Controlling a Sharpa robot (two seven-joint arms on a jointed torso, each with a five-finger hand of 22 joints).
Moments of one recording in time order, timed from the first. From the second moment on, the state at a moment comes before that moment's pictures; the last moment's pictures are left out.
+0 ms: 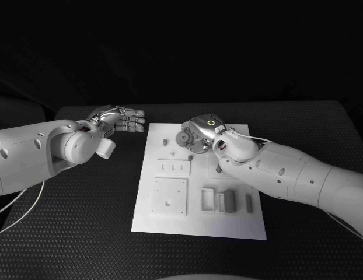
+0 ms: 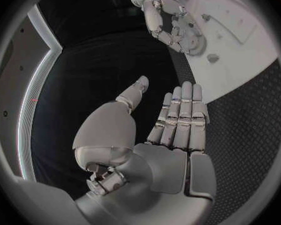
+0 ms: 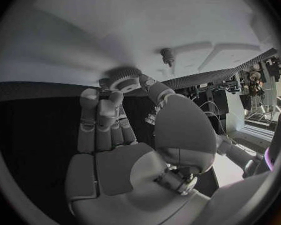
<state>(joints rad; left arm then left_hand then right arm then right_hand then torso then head) 1.37 -0.89 -0.20 1.31 -0.05 -0.14 0.18 1.03 -0.07 0.40 -0.29 0.05 0.73 0.19 0.39 0.38 1.03 0.17 0.12 0.16 0.98 0.12 0.24 0.74 0.03 0.90 0.02 0.08 0.80 1.17 -0.34 -0.05 1.01 -1.88 -0.49 -0.12 1.05 -0.27 0.56 -0.06 0.18 0.84 0.15 0.14 0.57 1.01 0.05 1.03 0.85 1.21 -0.06 1.34 0.93 0.21 1.16 -0.05 0.97 1.31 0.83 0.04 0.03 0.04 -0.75</state>
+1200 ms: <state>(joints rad) 1.37 -0.89 -0.20 1.31 -0.05 -0.14 0.18 1.01 -0.06 0.40 -0.28 0.05 0.73 0.19 0.39 0.38 1.03 0.17 0.12 0.16 0.98 0.12 0.24 0.74 0.03 0.90 0.02 0.08 0.80 1.18 -0.37 -0.05 1.04 -1.83 -0.39 -0.11 0.97 -0.18 0.53 0.03 0.33 0.91 0.11 0.21 0.57 1.00 0.03 1.09 0.90 1.20 -0.09 1.34 0.94 0.21 1.14 -0.05 0.99 1.31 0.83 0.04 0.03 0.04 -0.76</state>
